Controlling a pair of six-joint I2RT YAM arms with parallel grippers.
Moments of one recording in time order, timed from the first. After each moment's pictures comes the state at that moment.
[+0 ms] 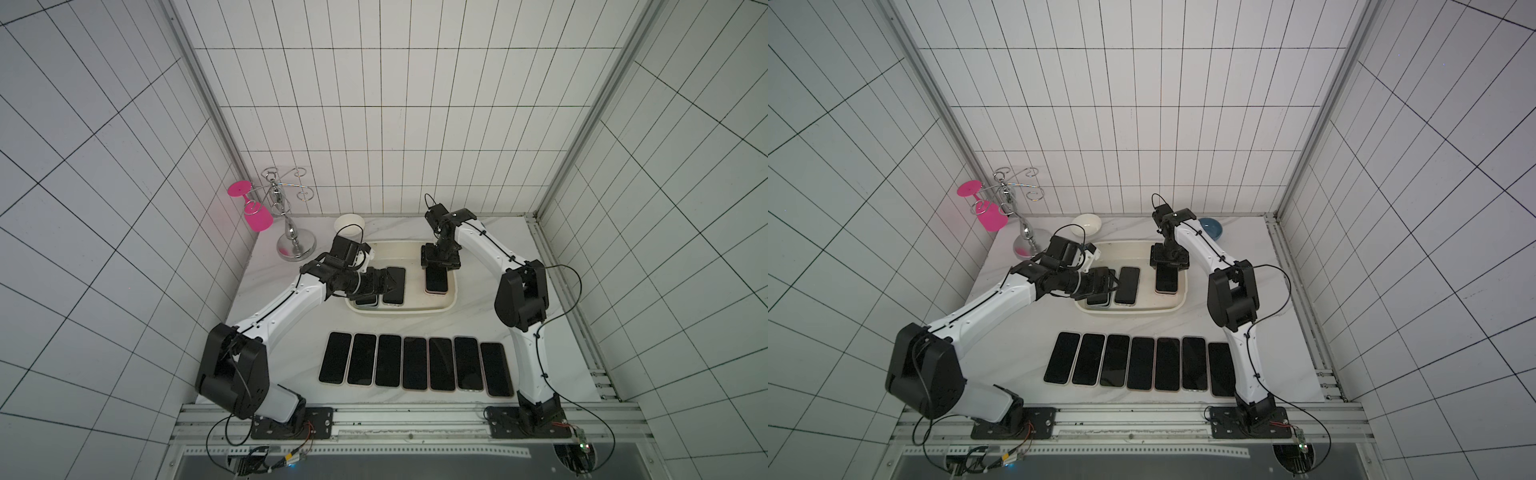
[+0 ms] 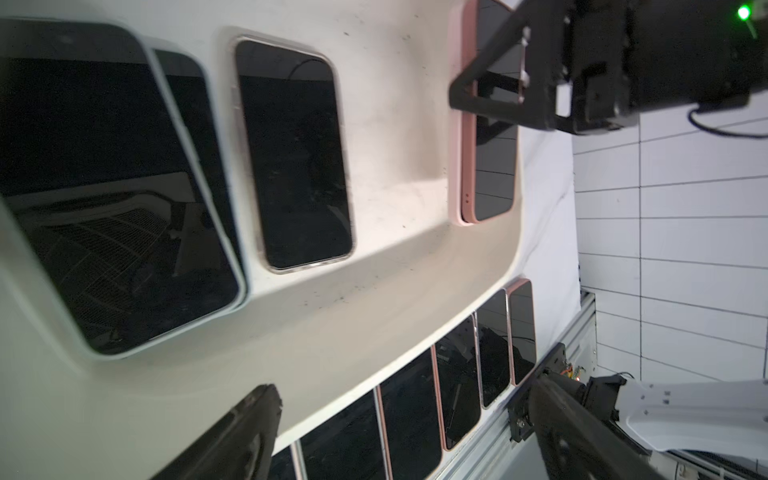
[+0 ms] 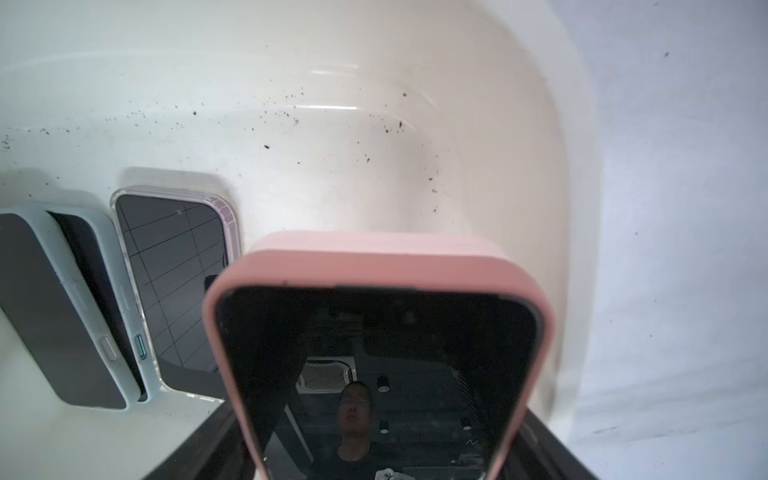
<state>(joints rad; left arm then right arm) -0.45 1.47 1.11 -0.55 0.55 -0.51 0.54 2.23 2.08 -1.25 -0.06 0.45</state>
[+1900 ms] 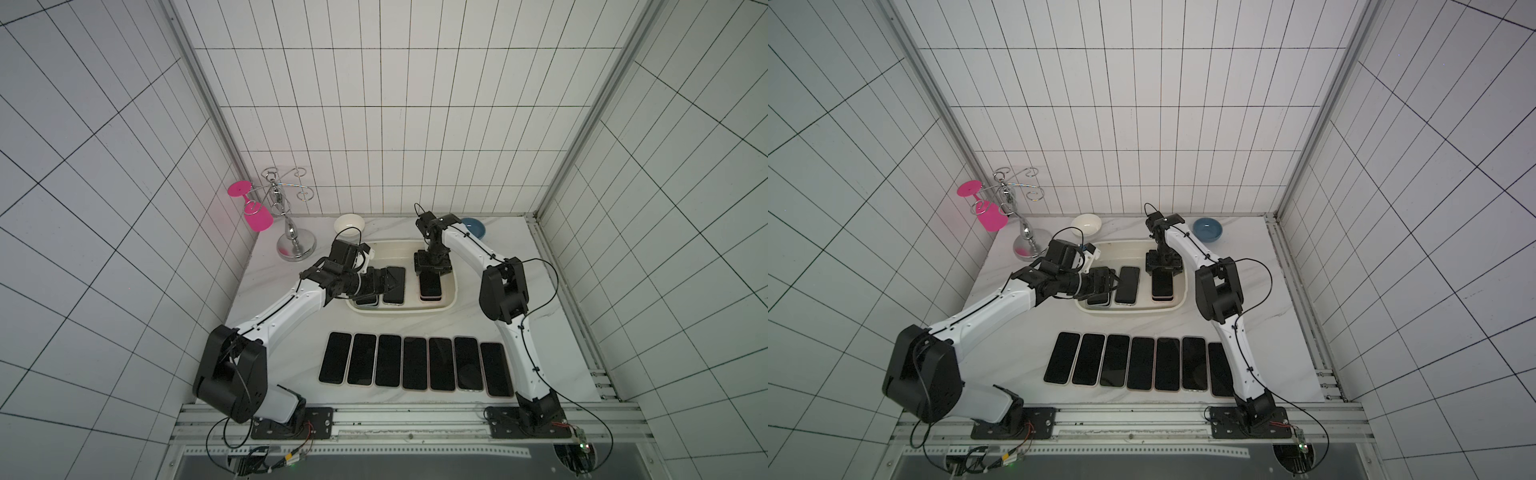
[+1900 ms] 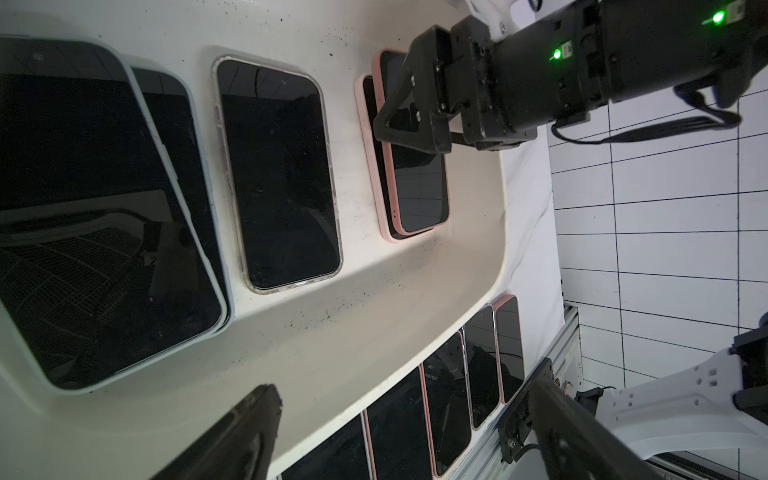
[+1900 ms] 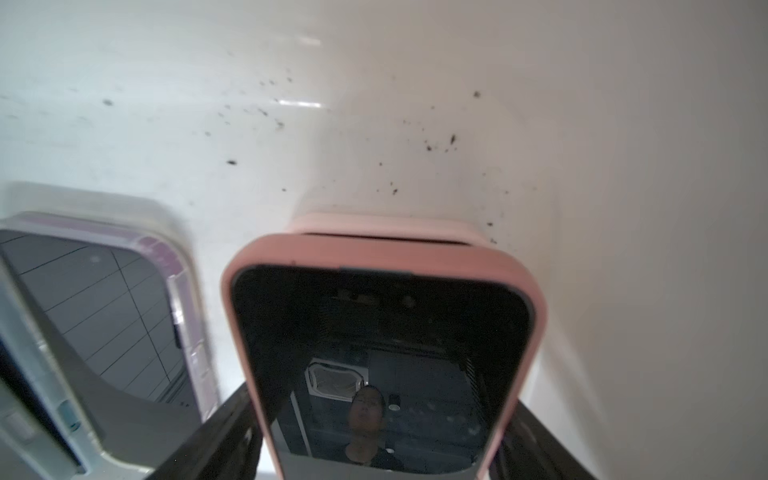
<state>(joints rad) -0.42 1.45 1.04 -0.44 0.56 -0.56 0.56 2.40 2.23 -1.28 -0.06 0.42</state>
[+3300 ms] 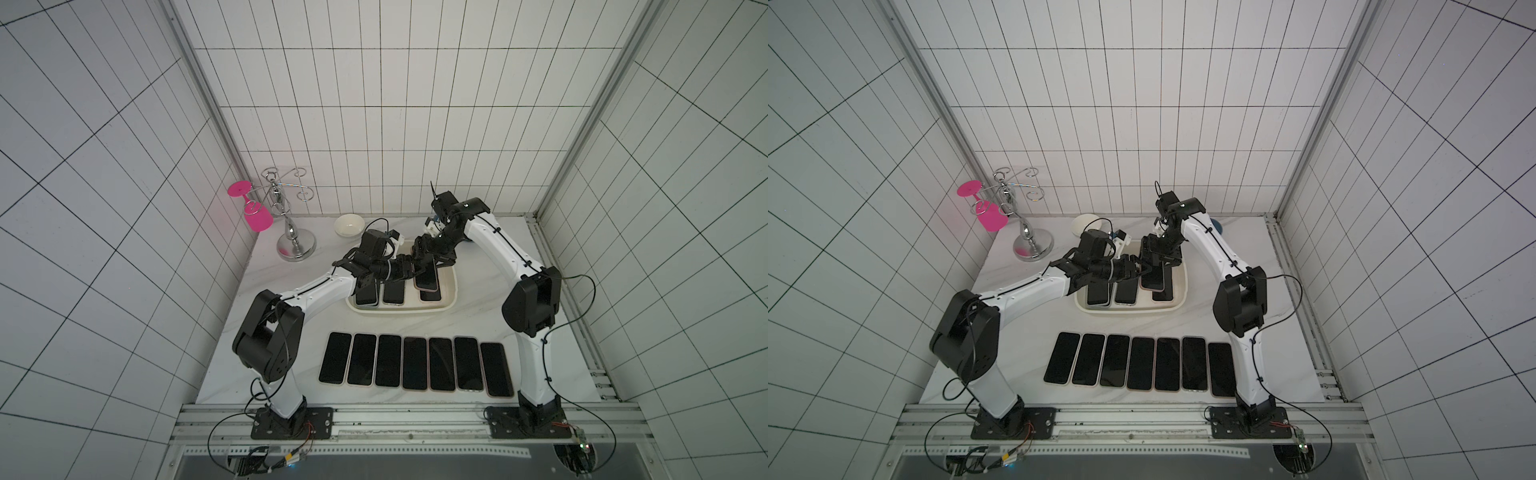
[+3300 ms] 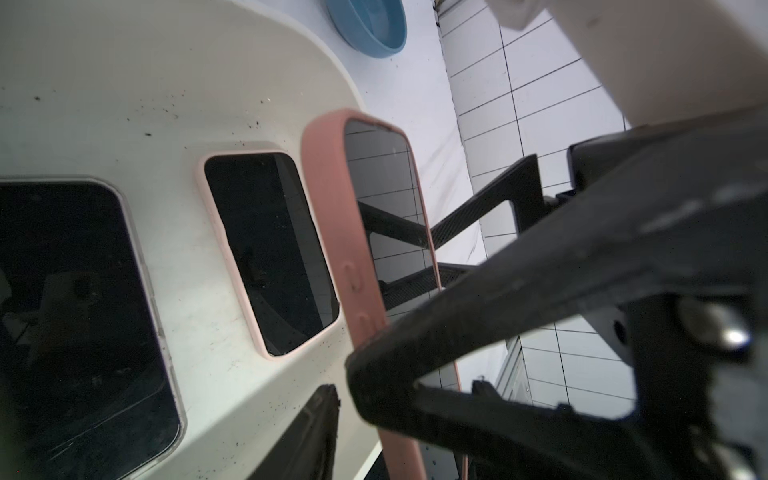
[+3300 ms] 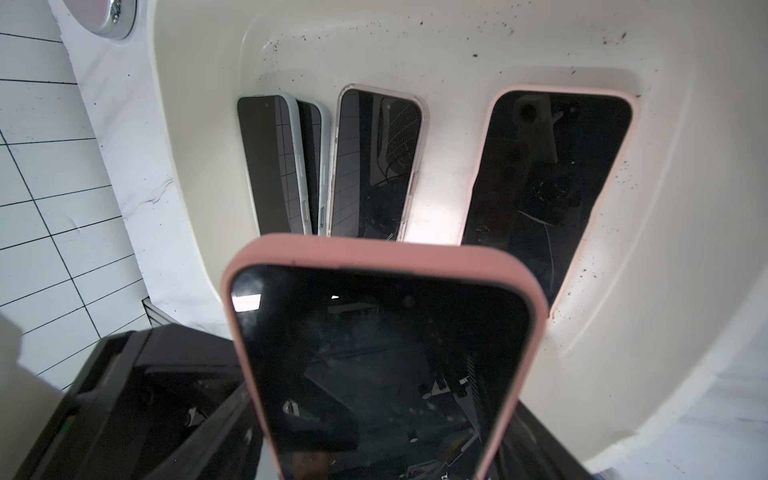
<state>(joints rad) -0.55 1.73 1.21 -0.10 0.60 -0.72 0.54 2.15 2.17 -1.35 -0.43 0.38</state>
